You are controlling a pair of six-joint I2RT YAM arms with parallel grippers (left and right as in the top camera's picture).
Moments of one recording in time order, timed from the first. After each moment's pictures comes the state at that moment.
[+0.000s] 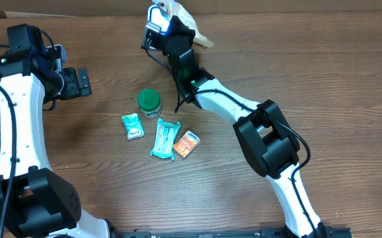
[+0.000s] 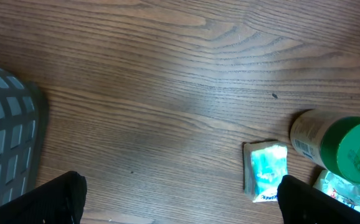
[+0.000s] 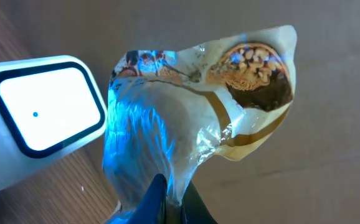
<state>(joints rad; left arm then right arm) 0.26 1.75 1.66 -1.16 0.05 0.01 0.63 2.38 1.79 0.48 0.52 -1.12</state>
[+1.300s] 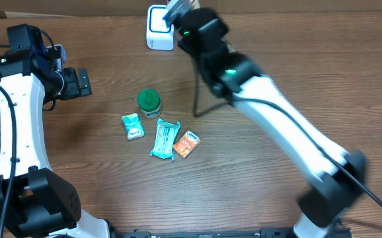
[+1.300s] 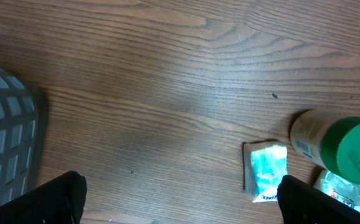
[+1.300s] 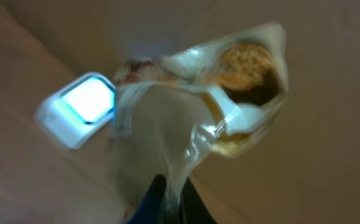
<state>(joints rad) 0.26 1.75 1.66 -1.16 0.05 0.01 0.62 1.85 1.79 -0.37 0.44 -0.47</state>
